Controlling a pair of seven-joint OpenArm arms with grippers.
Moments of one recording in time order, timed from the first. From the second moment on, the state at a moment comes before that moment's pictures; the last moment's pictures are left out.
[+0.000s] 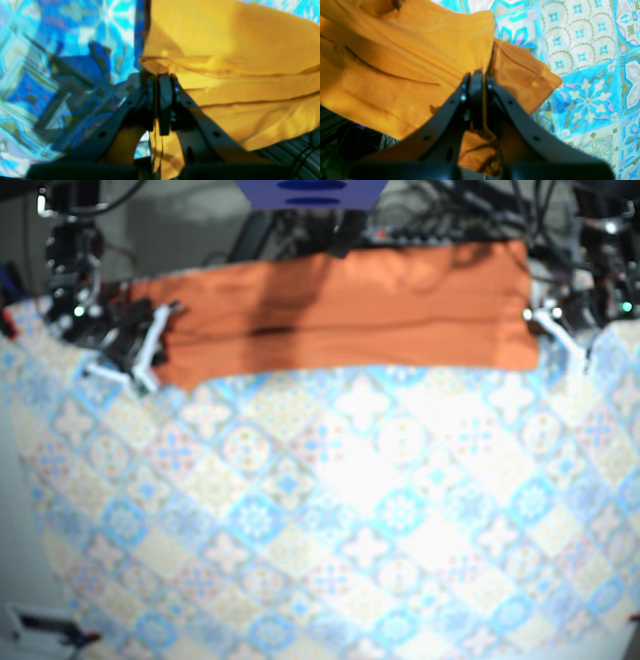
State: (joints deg) left arm 16.6 -28.4 -23.9 75.9 -42.3 -28.3 59.5; right arm -16.4 21.9 7.9 97.5 15.9 35.2 -49.5
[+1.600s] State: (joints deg) left arm 19.2 -28.6 -21.5 76.1 -42.3 -28.3 59.3; right arm -18.6 21.9 7.7 96.9 15.9 35.2 -55.5
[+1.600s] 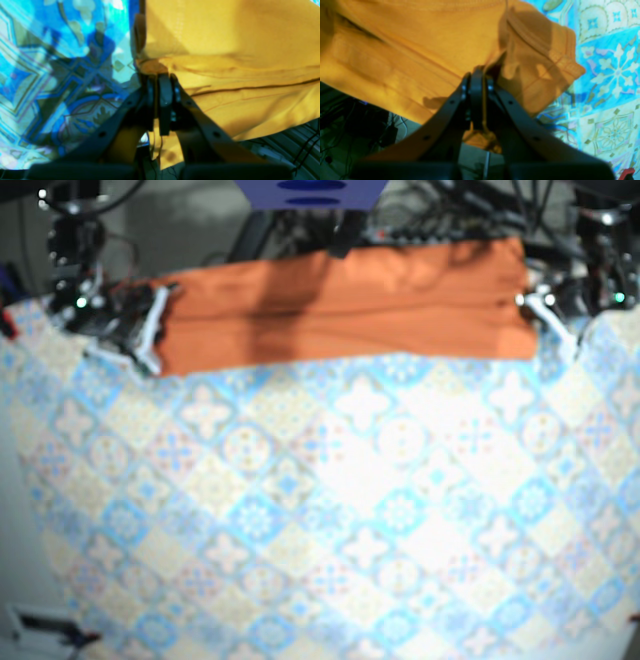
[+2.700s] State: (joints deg) left arm 20.2 -28.6 -21.6 76.2 -43.3 -28.9 58.9; right arm -19.1 21.9 7.9 96.9 15.7 35.1 -55.5
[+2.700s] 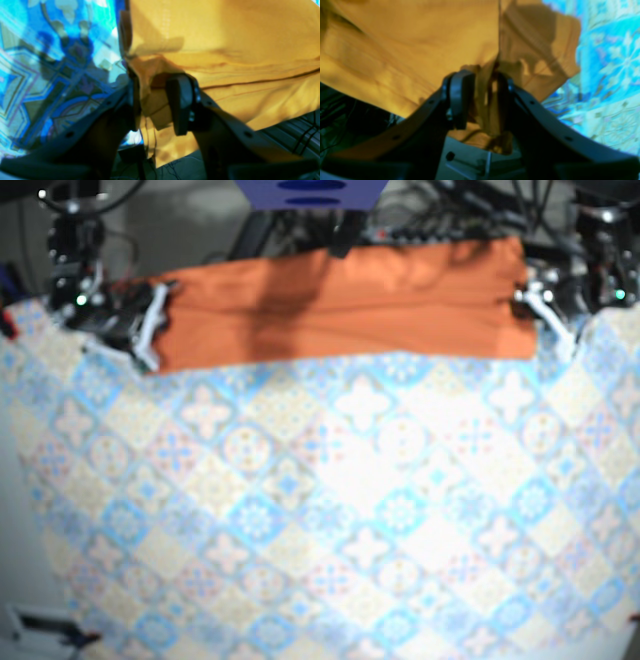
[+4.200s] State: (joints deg) left arm 20.3 -30.1 -21.8 76.2 -42.7 -28.5 59.3; right arm -19.2 21.7 14.1 101.3 15.9 35.1 -56.0
